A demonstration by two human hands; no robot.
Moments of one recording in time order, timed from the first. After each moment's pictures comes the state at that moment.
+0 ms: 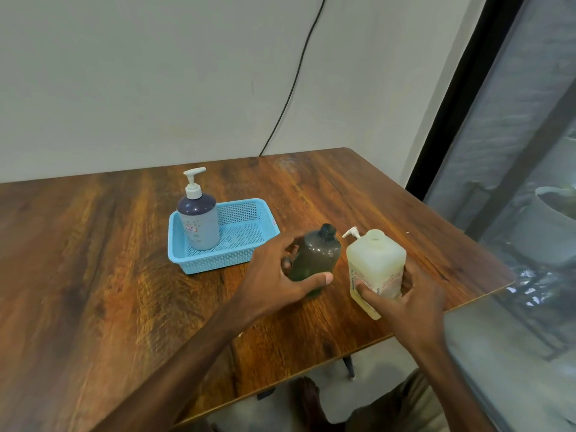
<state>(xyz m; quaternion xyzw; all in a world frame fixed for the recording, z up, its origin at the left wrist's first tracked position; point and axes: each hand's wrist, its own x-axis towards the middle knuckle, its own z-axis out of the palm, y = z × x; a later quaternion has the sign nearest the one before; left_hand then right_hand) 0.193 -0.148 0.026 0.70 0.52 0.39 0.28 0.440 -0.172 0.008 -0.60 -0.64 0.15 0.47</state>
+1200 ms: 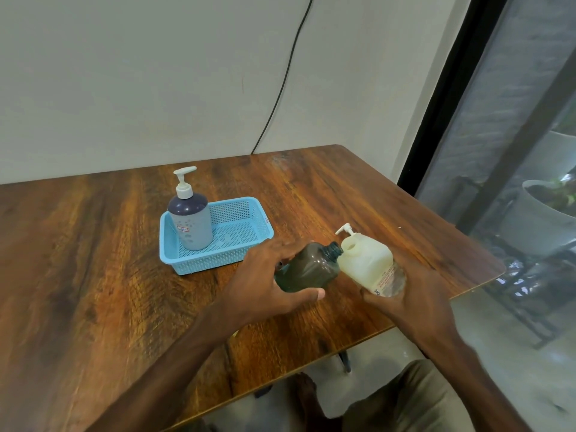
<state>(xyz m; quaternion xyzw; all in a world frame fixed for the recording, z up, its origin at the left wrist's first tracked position) 0.183 -0.156 0.026 0.77 0.52 0.30 0.20 0.452 -0.180 0.030 -0.63 -0.70 0.08 0.32</state>
